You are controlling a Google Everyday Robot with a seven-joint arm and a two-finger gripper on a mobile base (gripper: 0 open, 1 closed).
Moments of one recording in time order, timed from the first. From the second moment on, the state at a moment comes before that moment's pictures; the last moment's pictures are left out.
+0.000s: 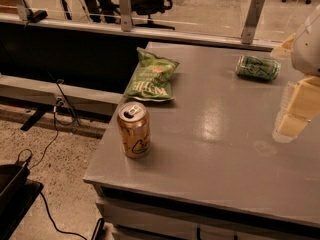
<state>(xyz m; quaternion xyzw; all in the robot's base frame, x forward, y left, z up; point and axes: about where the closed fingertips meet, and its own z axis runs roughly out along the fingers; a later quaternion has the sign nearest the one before) 0.438 -0.217 0.976 -0.60 0.78 -0.03 0.16</state>
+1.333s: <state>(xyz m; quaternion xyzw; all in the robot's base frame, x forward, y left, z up) 0.560 -0.284 0.989 -0.54 0.80 -0.09 0.25</state>
